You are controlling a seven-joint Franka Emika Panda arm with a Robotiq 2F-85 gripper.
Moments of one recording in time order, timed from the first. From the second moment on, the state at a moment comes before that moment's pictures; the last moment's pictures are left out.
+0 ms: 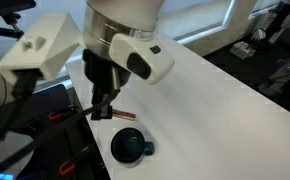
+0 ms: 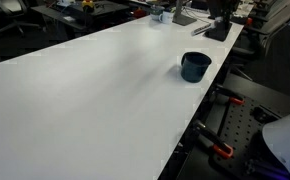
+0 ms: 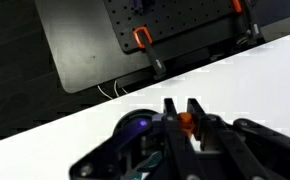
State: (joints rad) arm -0.19 -0.28 -0.21 -2.58 -0.09 1.92 0.02
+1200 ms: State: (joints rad) arm -0.12 0.19 -0.12 -2.32 0.06 1.81 -0.29
